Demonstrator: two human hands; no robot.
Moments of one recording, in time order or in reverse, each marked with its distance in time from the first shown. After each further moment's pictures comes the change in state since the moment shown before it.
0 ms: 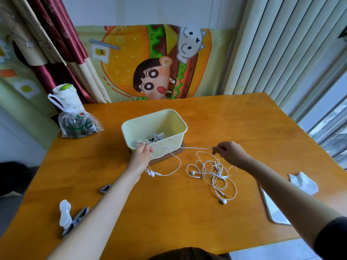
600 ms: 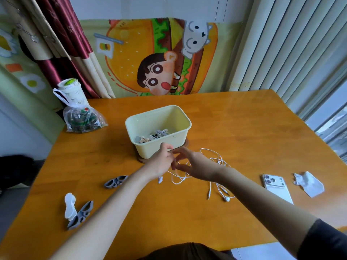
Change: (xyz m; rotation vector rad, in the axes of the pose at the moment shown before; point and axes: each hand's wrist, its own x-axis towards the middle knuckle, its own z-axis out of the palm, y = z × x) left_hand -0.029 0.020 0.020 0.244 -0.372 0.128; right_hand -0.028 -0.083 0.054 0.076 -0.305 -0.394
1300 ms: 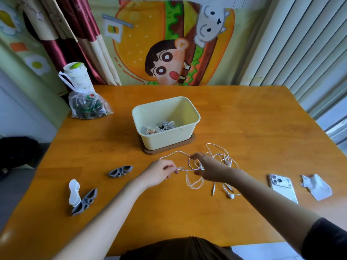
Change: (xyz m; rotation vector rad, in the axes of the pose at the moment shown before) left_hand -0.011 -0.058 0.003 0.099 -0.130 -0.022; right_hand 0.008 0.041 0.013 -0.227 -0.182 0.258
